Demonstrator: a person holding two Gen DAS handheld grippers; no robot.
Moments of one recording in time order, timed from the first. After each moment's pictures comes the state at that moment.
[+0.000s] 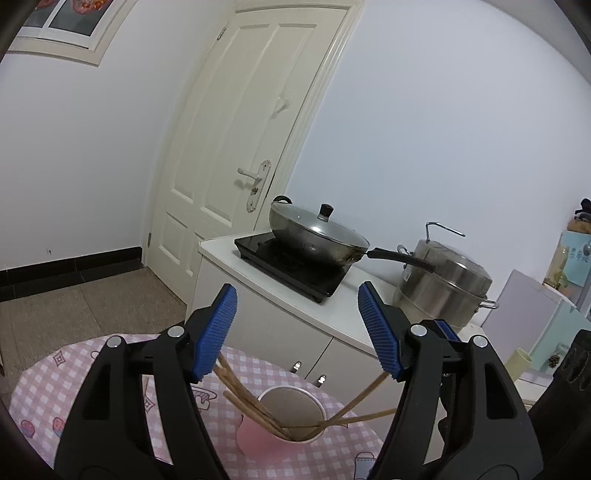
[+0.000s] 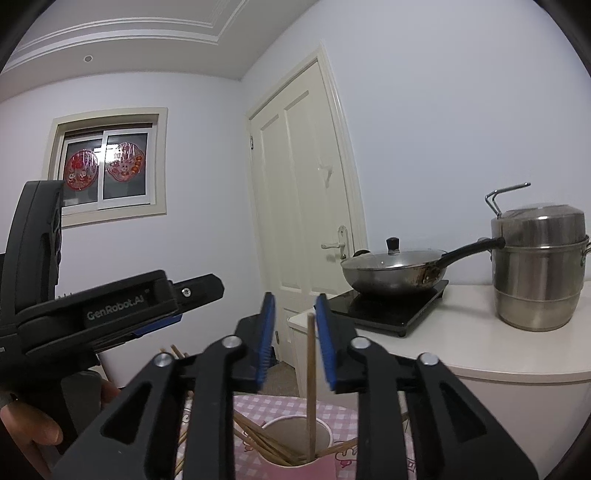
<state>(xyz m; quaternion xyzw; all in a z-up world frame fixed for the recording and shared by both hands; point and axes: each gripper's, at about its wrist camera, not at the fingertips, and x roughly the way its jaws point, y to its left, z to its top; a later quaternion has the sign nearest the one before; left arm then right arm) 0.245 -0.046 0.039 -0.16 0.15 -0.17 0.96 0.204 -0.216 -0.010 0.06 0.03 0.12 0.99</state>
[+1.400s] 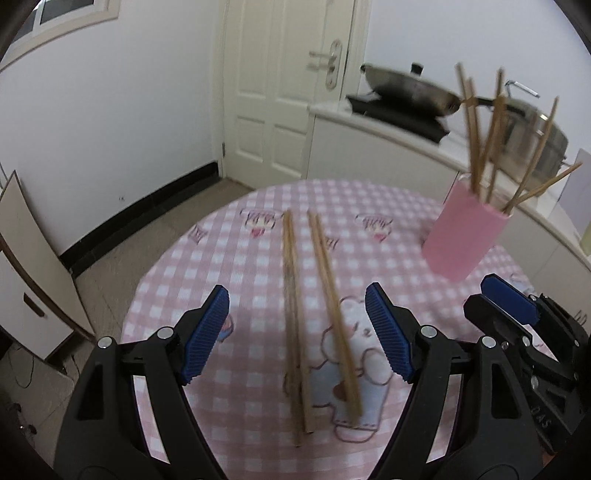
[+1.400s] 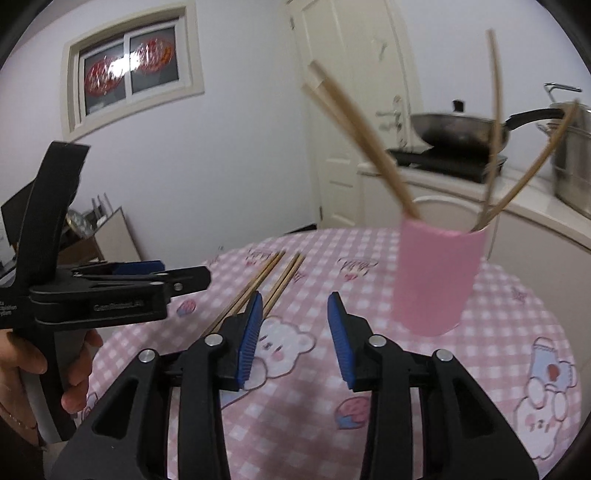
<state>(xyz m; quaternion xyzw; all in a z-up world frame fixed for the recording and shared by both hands) 0.215 0.085 -0.108 -0.02 0.37 -0.07 0.93 0.177 -0.100 -0.135 0.02 0.26 0.20 0.95</state>
